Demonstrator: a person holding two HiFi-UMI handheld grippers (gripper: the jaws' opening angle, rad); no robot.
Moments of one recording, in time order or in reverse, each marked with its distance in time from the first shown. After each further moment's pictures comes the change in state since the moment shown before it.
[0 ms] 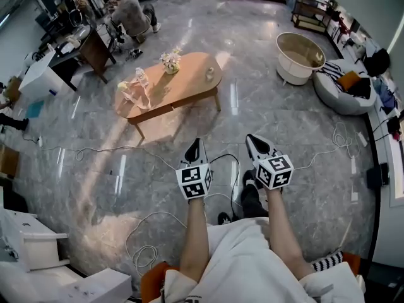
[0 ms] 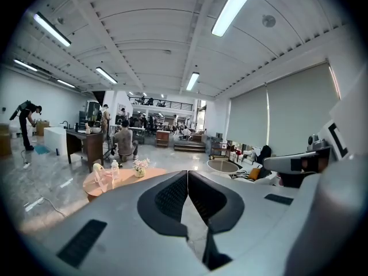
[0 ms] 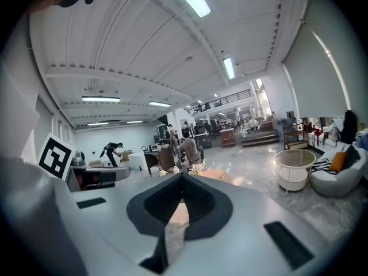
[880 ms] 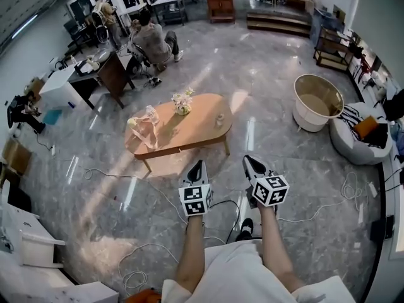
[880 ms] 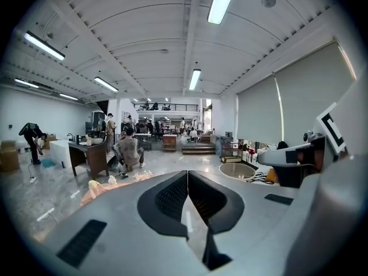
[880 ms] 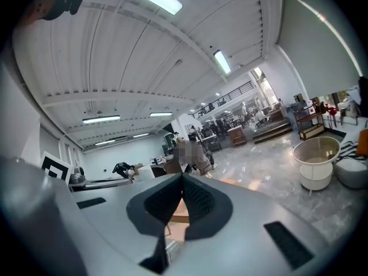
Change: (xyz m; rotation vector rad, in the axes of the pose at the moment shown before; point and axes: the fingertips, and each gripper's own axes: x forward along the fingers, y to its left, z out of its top) left arm 0.173 -0.009 0.072 0.066 -0.017 0.108; right arm 0.138 -0.131 0.085 0.136 -0.057 0.142
